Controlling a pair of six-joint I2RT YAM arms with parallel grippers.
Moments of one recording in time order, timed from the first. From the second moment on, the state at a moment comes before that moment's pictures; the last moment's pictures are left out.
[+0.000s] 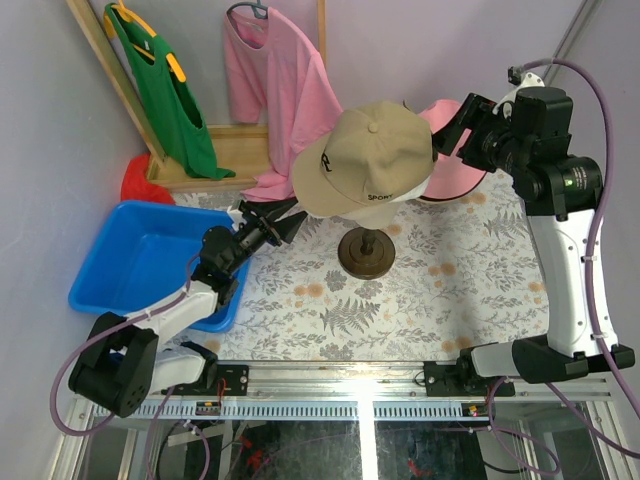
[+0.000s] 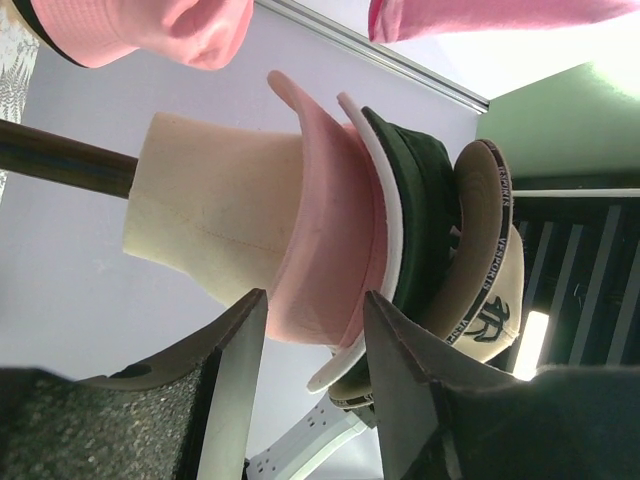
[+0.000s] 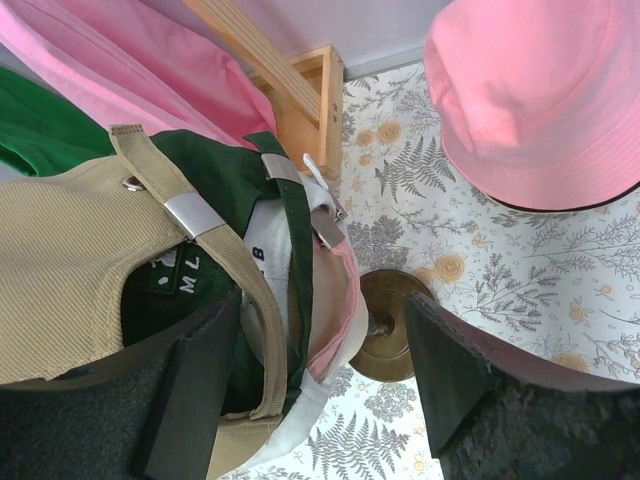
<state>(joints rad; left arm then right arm) -0.40 1.20 0.45 0.88 0.31 -2.10 0.19 1.37 1.96 -1.01 -0.09 0.49</state>
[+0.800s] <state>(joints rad) -0.24 0.95 0.50 0.52 0.31 -1.88 0.19 1.28 1.98 -1.02 0.06 0.50</state>
